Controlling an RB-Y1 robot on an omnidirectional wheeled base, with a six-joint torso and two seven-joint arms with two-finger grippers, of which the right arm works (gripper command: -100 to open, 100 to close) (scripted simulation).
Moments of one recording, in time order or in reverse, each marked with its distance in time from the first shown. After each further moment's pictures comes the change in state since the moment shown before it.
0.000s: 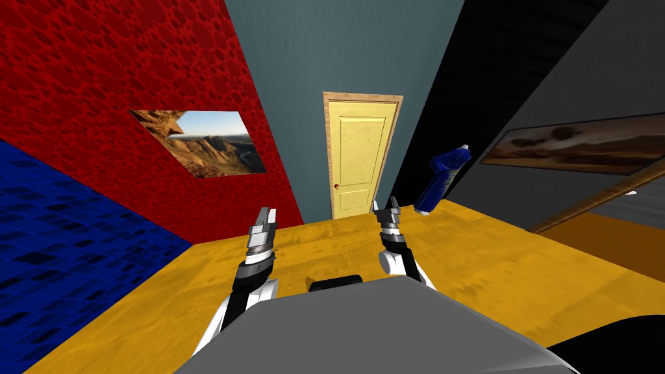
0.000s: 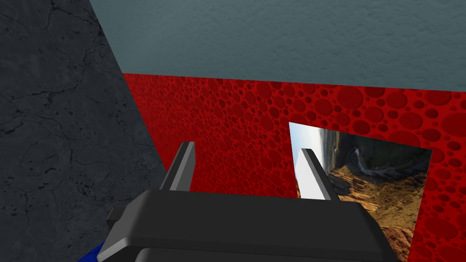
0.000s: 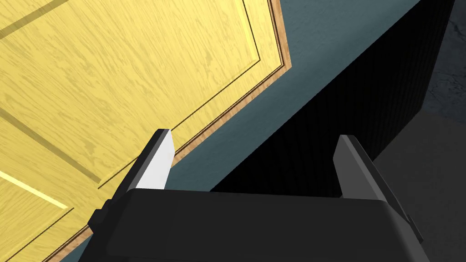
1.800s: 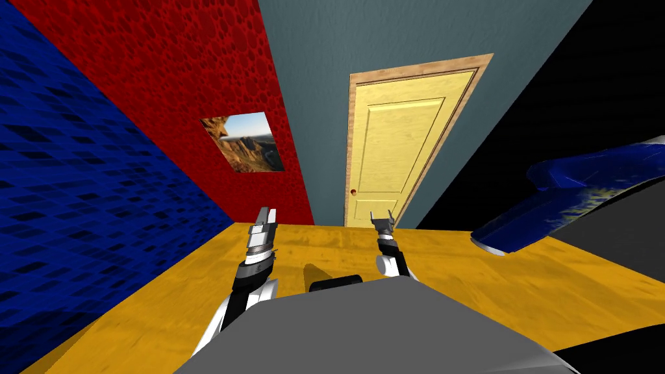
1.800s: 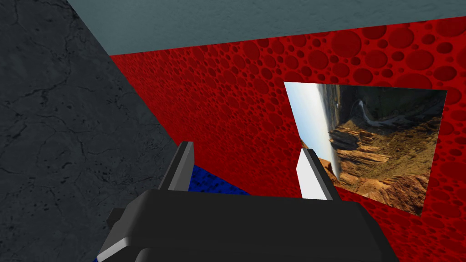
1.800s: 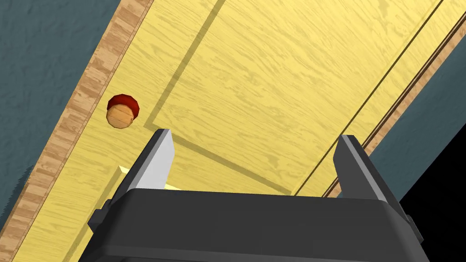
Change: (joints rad) arm -0.100 -0.035 0.002 0.390 -0.207 -0.065 -0.327
